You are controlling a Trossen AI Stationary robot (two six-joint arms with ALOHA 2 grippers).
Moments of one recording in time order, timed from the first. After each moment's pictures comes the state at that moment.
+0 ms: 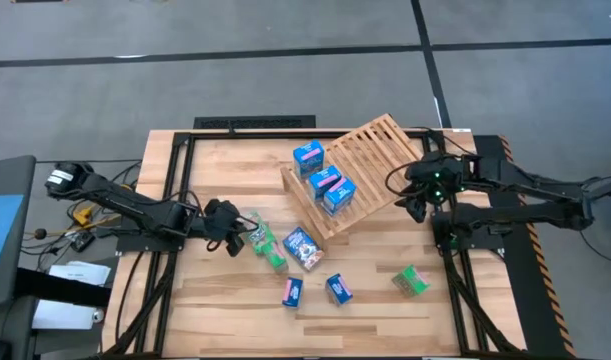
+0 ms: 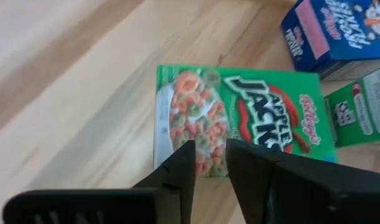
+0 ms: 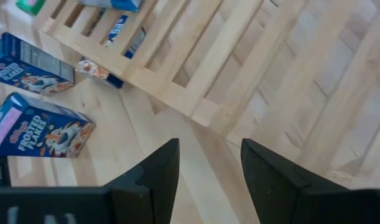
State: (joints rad) left arm -0.26 1.00 0.38 -0.24 -0.45 -0.76; right arm -0.25 0.73 0.83 -0.96 -0.10 0.36
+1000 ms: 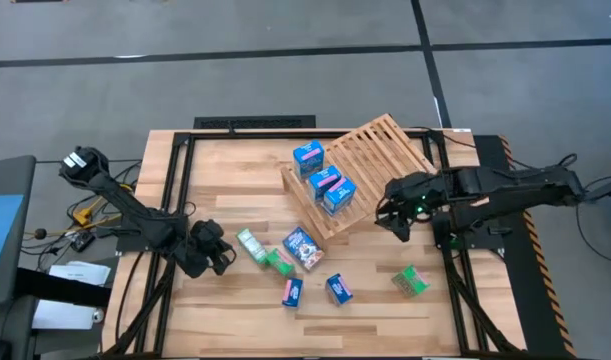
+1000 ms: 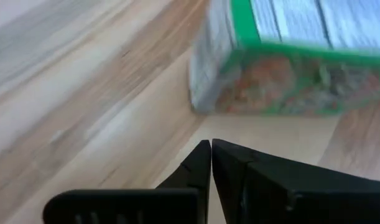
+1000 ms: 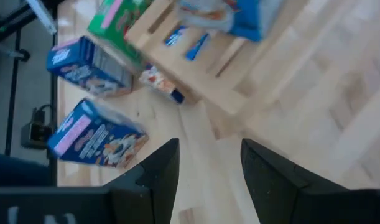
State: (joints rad) left arm -0.68 1.02 0.29 -0.30 -0.62 -1.30; right arm 0.05 0.90 0.84 -0.70 -0.04 0.48
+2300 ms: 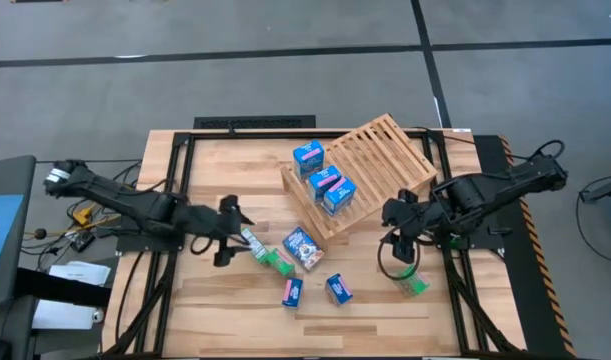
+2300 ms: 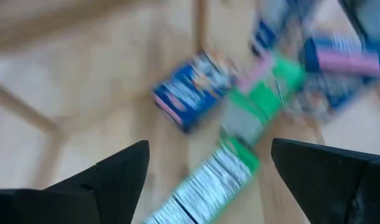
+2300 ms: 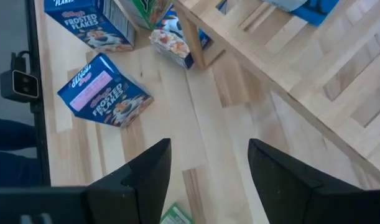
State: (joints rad) left arm -0.28 0.95 0.67 -0.36 -0.22 -0.16; right arm 0.35 1.12 1.15 -1.02 0.17 0.59
